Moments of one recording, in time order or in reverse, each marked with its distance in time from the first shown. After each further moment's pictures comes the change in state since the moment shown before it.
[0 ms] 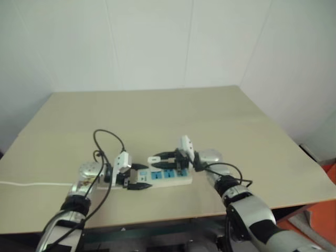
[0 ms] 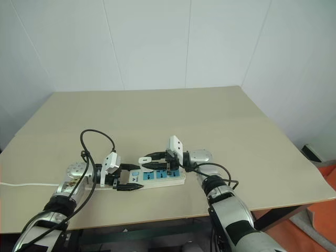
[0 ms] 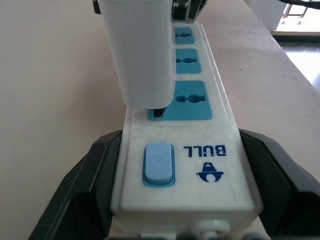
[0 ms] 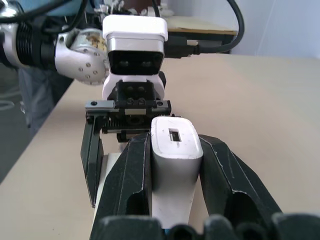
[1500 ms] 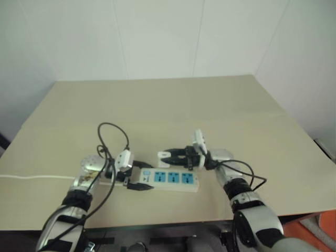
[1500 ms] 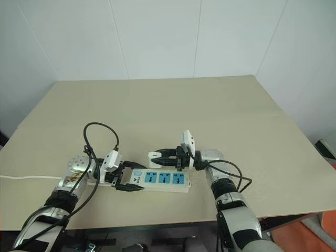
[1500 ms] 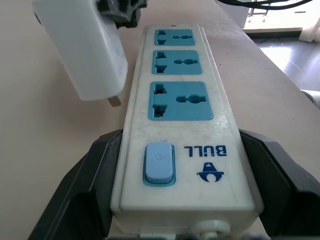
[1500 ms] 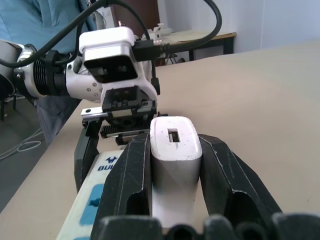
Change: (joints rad) left arm -0.046 0.007 -0.030 -0.018 -0.030 -0.049 -0.113; right arm 0.118 -0.044 -0.123 -0.297 0.023 0.271 0.053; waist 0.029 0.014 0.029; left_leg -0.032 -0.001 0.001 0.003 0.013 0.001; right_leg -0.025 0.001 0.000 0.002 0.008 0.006
